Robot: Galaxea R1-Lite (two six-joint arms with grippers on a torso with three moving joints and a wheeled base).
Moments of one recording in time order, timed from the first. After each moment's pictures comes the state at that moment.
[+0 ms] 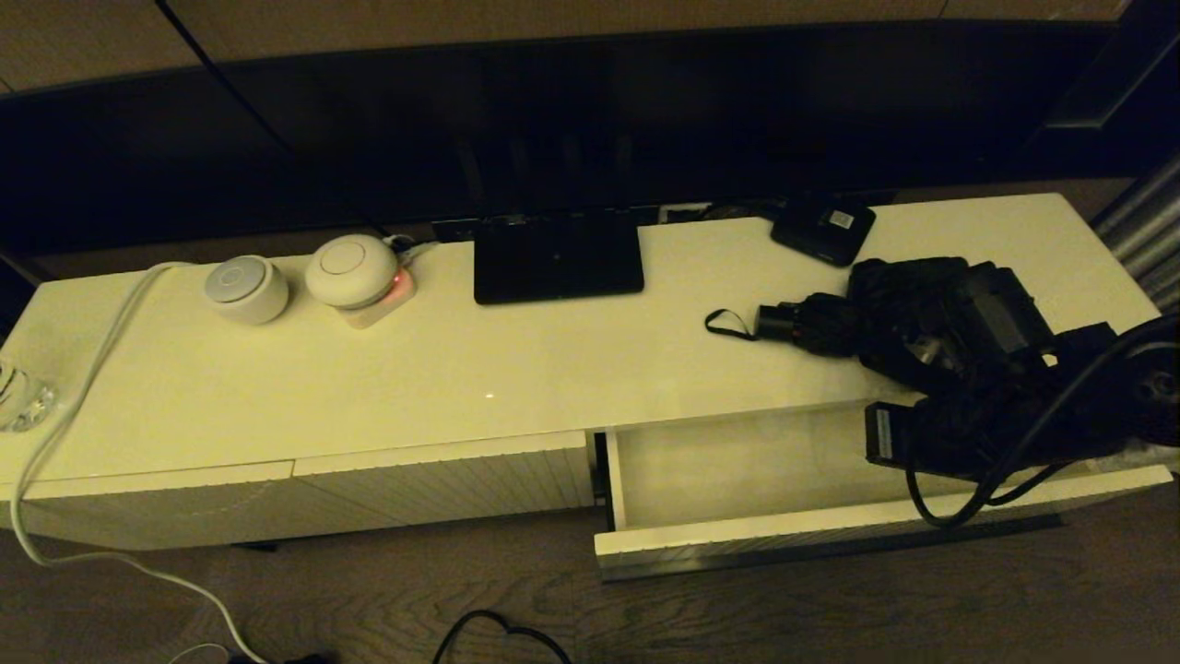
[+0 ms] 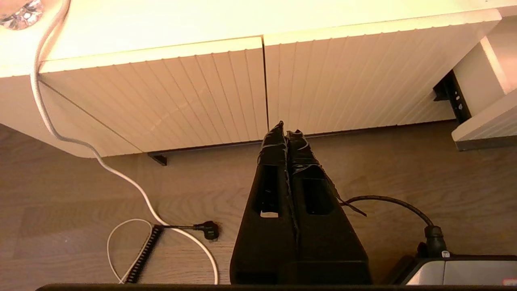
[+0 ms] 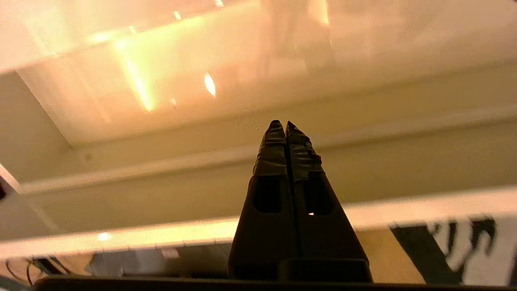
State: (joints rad) left arm 0.00 0.00 0.00 0.00 0.00 0.02; right arm 0.29 1.72 -1.10 0.24 -0.14 0.45
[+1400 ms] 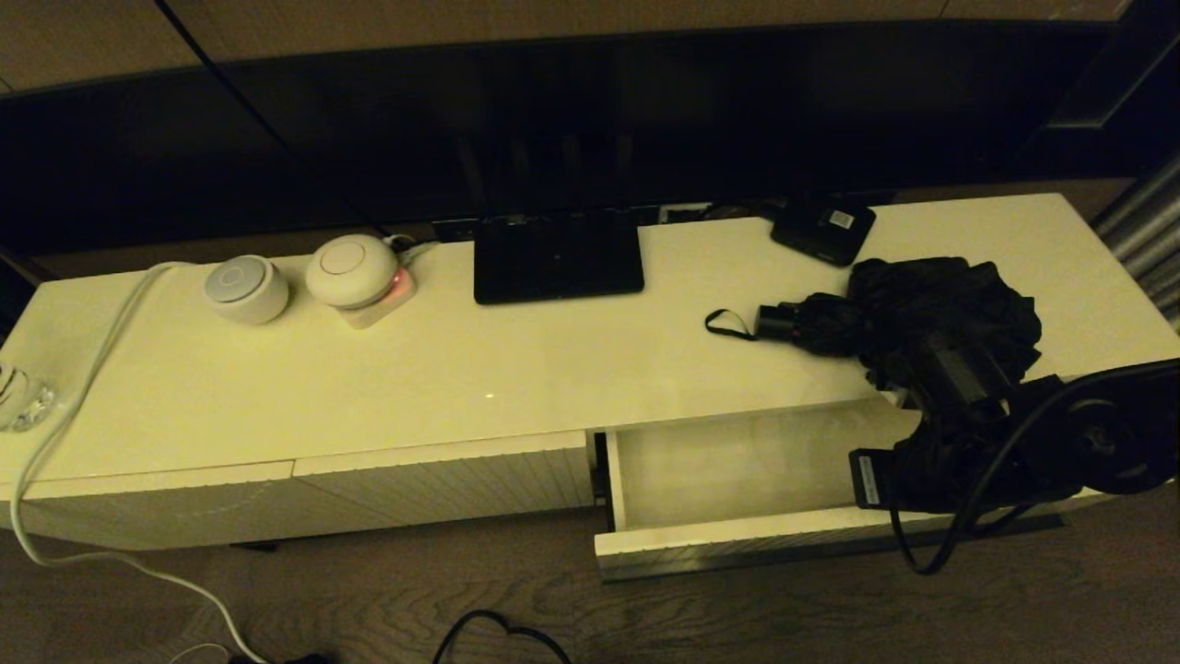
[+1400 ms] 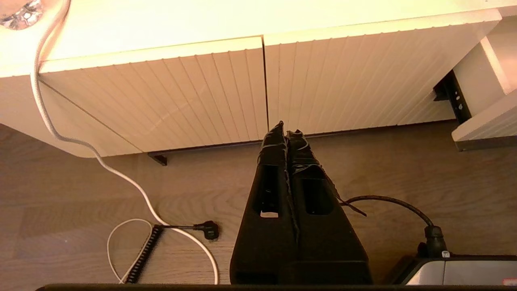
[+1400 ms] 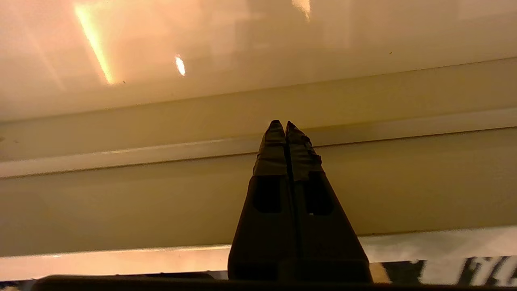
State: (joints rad) left arm 0.00 0.00 0.00 0.00 0.00 0.02; right arm 0.30 1.79 -0.99 0.15 -0.18 0.35
